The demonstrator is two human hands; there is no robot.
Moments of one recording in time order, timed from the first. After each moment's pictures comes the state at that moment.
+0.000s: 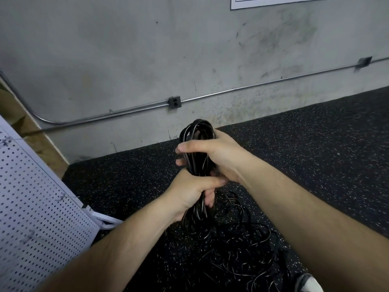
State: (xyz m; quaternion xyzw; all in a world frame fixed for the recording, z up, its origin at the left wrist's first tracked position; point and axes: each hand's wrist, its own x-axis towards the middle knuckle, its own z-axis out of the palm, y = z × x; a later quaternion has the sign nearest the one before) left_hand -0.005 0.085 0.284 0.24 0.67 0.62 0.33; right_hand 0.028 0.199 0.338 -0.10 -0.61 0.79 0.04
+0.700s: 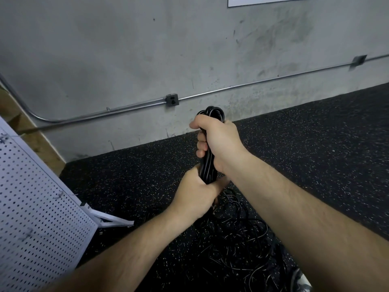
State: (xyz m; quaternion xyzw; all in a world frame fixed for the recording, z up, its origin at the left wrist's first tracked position) left_hand 0.017 0.088 0.272 0.27 0.75 0.58 0.20; right_hand 0.018 0.189 0.345 -0.21 -0.52 0.81 0.18
